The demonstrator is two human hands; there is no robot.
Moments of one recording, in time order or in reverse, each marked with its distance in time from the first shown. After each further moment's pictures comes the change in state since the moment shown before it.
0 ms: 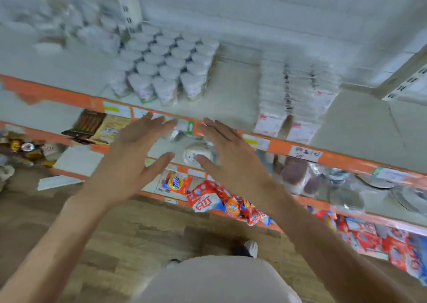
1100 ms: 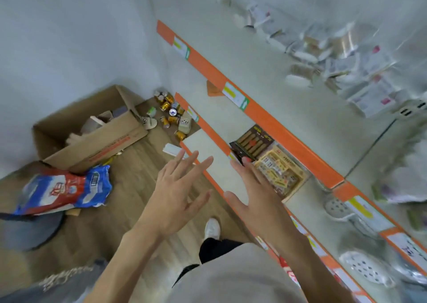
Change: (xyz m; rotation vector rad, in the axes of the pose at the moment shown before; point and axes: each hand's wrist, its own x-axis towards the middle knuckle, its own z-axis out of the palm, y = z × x) left_hand -0.203 -0.350 -0.133 -0.020 0.143 -0.733; right_hand 0.262 -0.288 0.298 0.166 -0.541 -0.192
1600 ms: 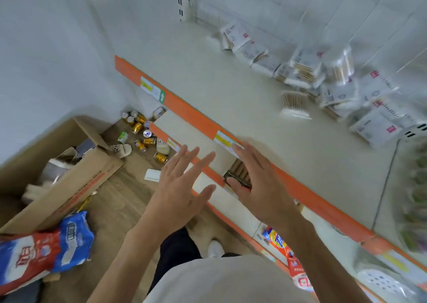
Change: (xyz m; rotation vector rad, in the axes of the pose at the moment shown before) left_hand 0.185 -0.070 -0.036 -0.097 -0.071 0.159; right_hand 0.169 -0.015 -0.046 -0.012 0.210 0.093
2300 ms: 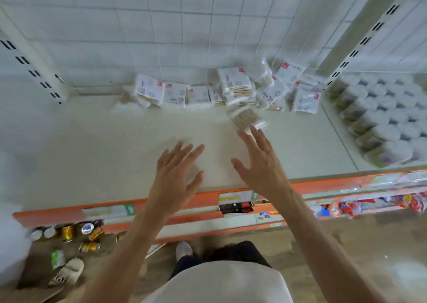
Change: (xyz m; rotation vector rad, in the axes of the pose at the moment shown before) left_hand 0.264 -0.087 -0.015 -0.068 -0.323 0.615; right_hand 0.128 -0.008 -0.006 -0.154 0.475 0.739
